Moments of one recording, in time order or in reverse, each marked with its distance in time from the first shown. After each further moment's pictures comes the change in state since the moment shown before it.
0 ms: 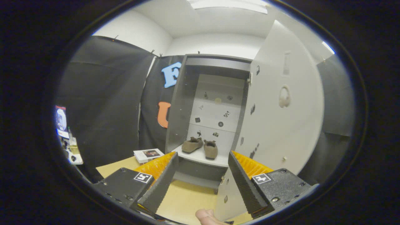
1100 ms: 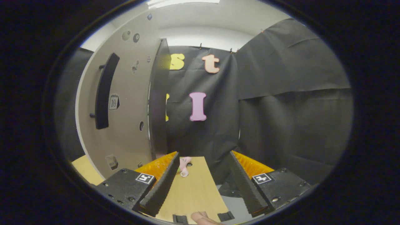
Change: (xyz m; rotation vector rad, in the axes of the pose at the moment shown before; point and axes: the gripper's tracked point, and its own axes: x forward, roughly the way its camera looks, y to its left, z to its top) arm -0.008 -0.278 -0.185 0.199 0.103 -0.332
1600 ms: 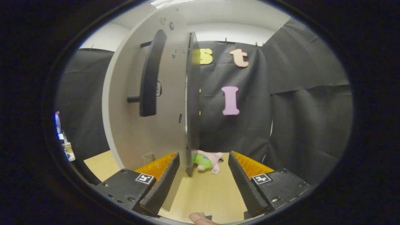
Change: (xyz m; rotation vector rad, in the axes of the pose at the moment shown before) arm 0.001 0.110 -0.025 0.008 0.063 0.257
